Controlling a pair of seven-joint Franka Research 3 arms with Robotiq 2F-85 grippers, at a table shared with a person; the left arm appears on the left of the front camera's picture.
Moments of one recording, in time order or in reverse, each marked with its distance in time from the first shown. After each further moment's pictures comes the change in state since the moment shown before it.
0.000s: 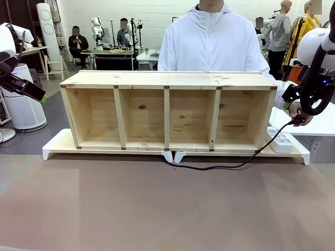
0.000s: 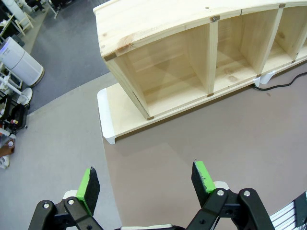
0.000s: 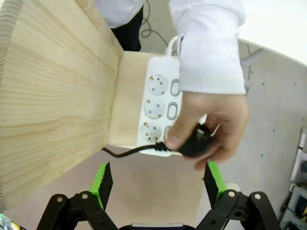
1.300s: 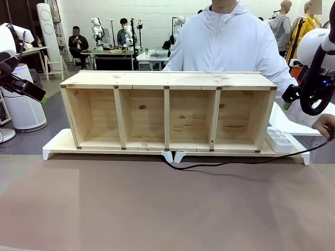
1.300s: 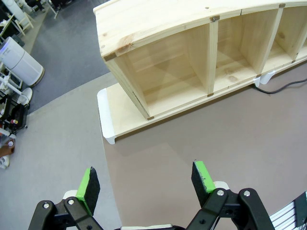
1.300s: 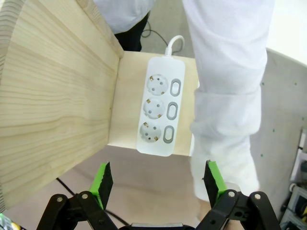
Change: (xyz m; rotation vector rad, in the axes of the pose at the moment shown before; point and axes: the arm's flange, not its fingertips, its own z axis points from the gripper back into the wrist) left arm 0.000 0.000 0.000 0.000 0.000 0.000; right arm 0.000 0.000 0.000 0.000 0.000 0.000
